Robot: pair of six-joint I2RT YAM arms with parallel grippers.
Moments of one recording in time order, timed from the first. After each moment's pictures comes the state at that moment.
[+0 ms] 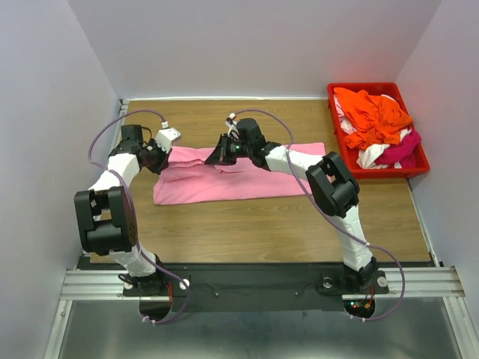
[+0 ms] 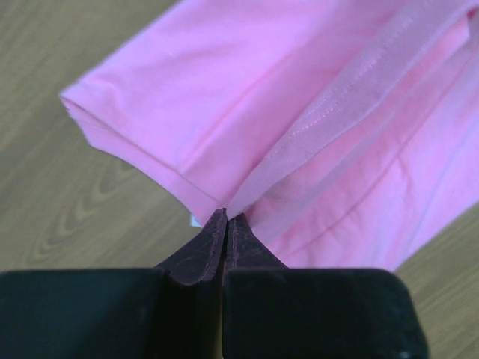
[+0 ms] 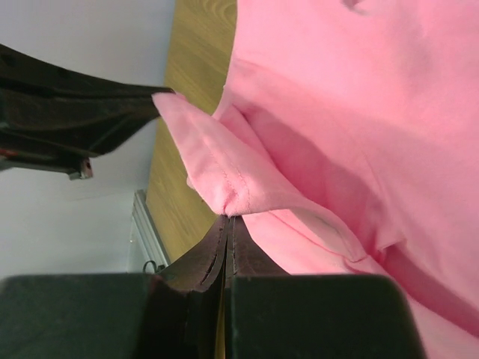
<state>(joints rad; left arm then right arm) 0.12 1.57 1.05 -0.42 0.47 0.72 0.68 2.22 1.64 0.14 -0.55 0.86</state>
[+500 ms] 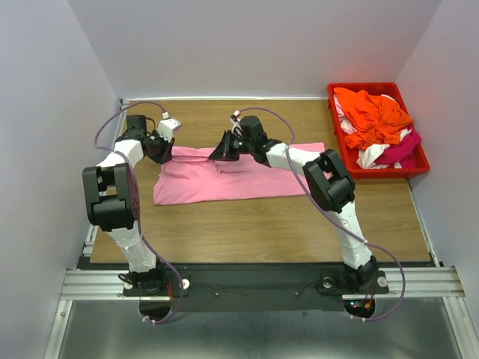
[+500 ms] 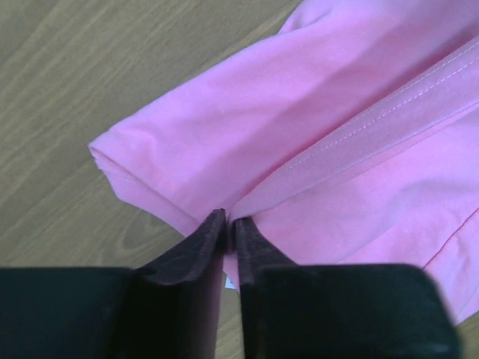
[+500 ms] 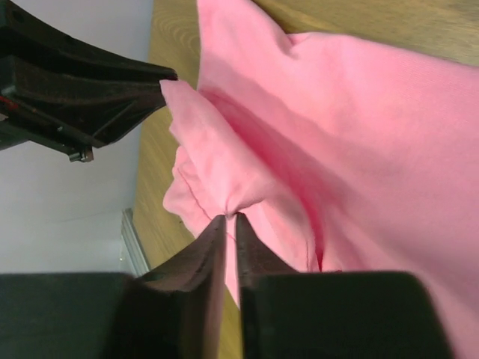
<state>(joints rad) 0.11 1.81 1.25 -0.39 0.47 0.63 0.63 2.30 1.71 0.14 -0.55 0.86</state>
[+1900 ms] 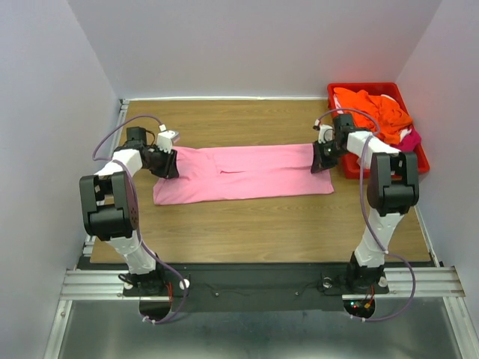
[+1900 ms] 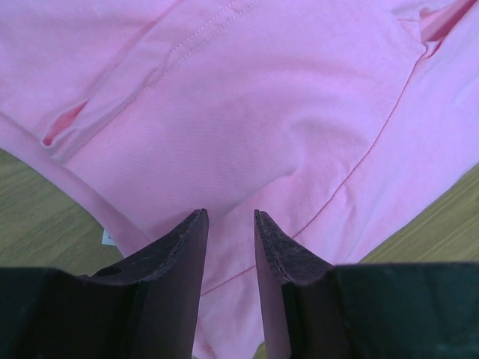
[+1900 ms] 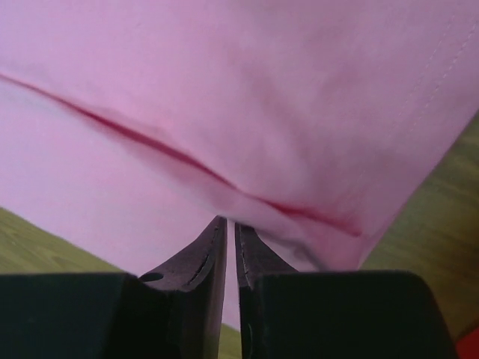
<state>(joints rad) 0.12 1.72 1.11 -0.48 0.57 0.47 0.04 1.95 1.38 -0.65 -0.44 -0.15</state>
